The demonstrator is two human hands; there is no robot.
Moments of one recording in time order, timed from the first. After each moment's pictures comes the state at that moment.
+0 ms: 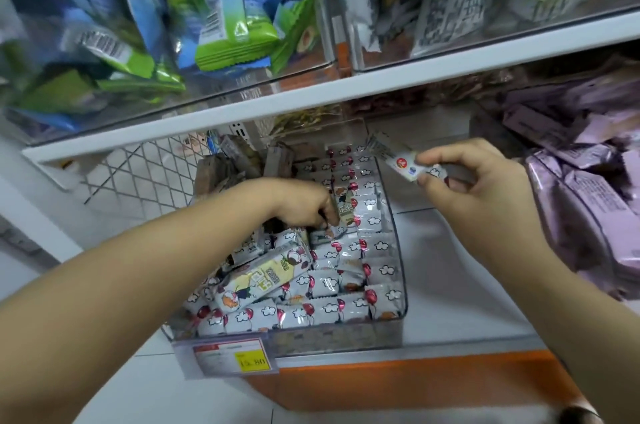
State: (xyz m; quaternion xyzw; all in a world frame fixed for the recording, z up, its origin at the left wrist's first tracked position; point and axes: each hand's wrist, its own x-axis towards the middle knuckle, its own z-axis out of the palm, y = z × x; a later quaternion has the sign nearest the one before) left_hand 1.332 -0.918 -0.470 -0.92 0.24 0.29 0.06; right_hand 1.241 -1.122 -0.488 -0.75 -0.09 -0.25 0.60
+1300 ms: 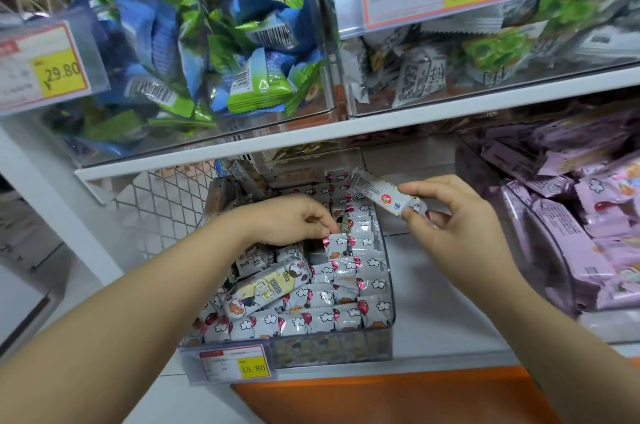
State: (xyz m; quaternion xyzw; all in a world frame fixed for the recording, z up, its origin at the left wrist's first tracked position) left_hand 1.285 -0.907 -0.436 -0.95 0.18 0.21 -0.14; right_hand 1.225 -1.120 -0.486 -0.76 -0.12 -0.24 0.59
